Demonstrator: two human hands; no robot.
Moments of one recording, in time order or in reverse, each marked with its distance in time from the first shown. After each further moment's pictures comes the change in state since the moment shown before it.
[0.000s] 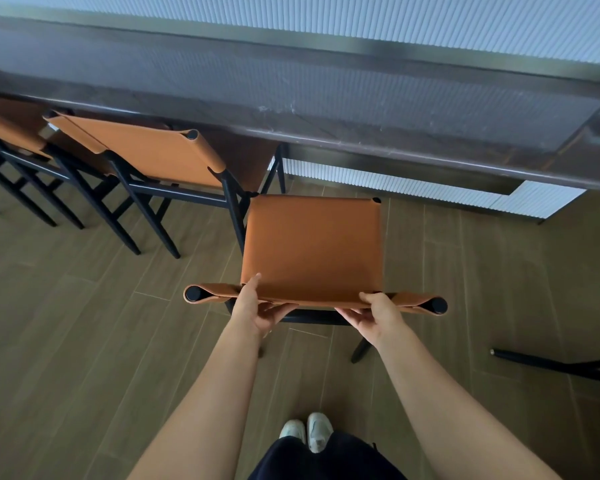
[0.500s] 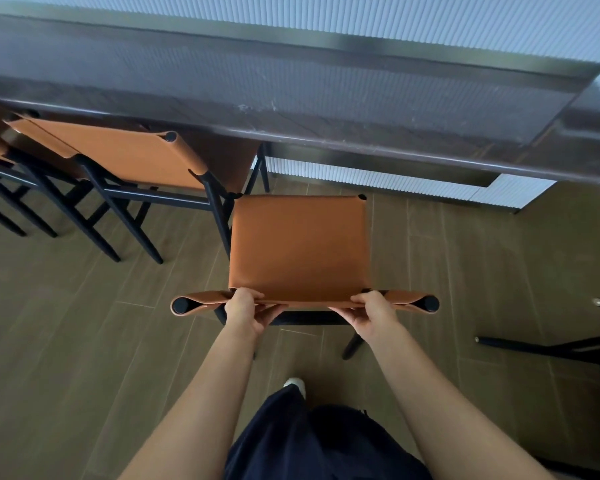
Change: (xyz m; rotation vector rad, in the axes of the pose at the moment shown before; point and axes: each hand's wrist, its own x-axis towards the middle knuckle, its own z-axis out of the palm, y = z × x) left_hand 0.013 0.003 0.008 0.114 0.073 0.086; right_hand 0.007 -0.002 0.008 0.003 0.072 -0.073
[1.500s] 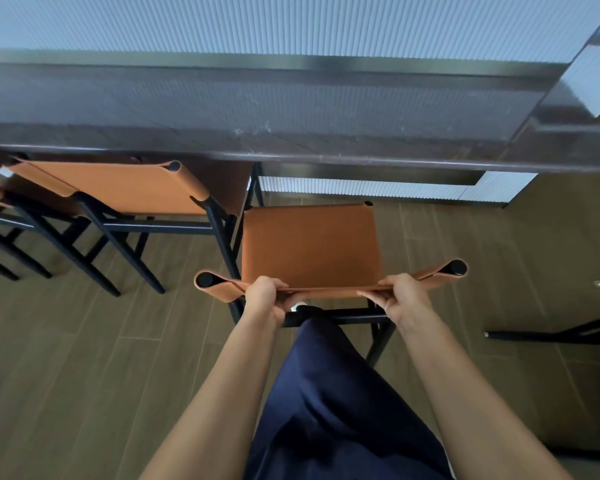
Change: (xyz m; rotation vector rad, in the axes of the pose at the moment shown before) left_hand -0.019 0.047 0.026 0.100 -0.193 0.049; right_hand -0.017 -0.025 0.025 0.040 0.026 -0.184
